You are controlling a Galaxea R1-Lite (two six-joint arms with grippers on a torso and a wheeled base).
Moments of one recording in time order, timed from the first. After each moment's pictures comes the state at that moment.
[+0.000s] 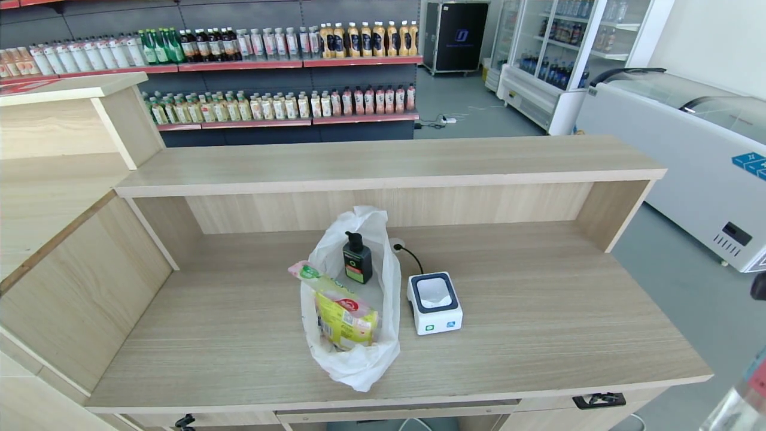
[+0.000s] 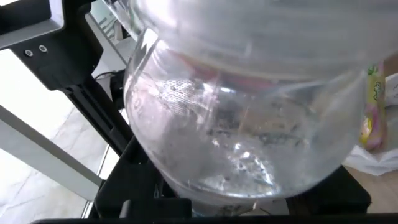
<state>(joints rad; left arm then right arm) -0.01 0.00 0.00 0.00 -0.05 0.00 0.07 1.04 -0.73 -0.34 1.52 0.21</state>
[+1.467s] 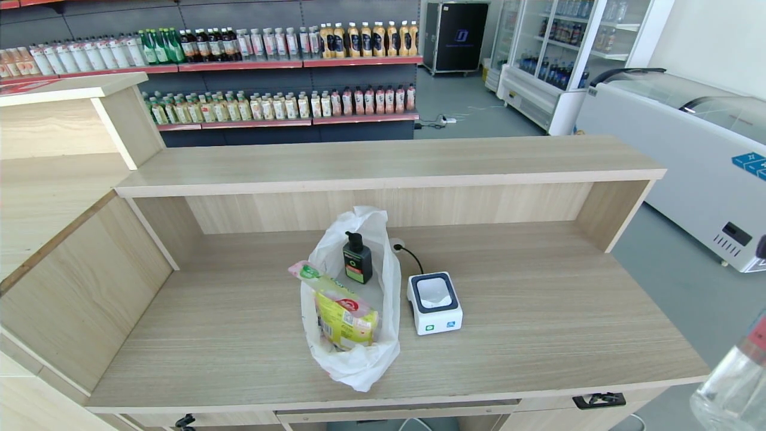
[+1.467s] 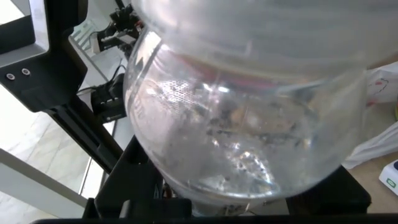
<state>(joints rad) -0.01 0.00 0.00 0.00 -0.05 0.00 0.02 1.02 -0.77 -0.34 1.45 0.26</state>
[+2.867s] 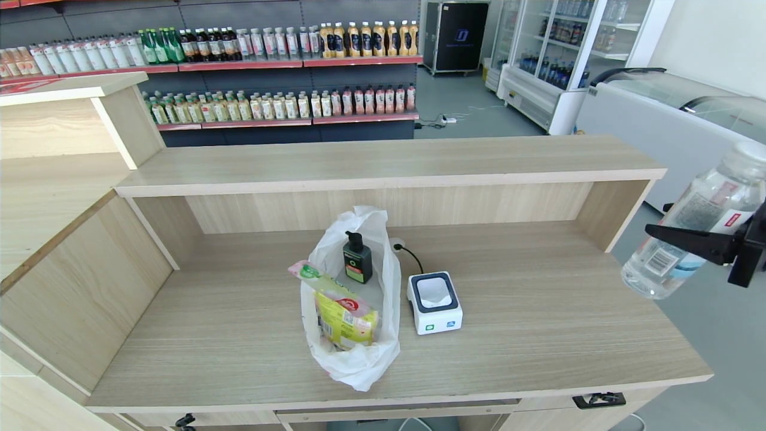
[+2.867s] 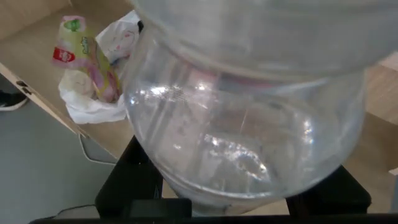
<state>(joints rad) -0.01 0.00 0.00 0.00 -0.05 0.00 -0.30 1.37 -0.72 -0.45 0.87 -0.38</state>
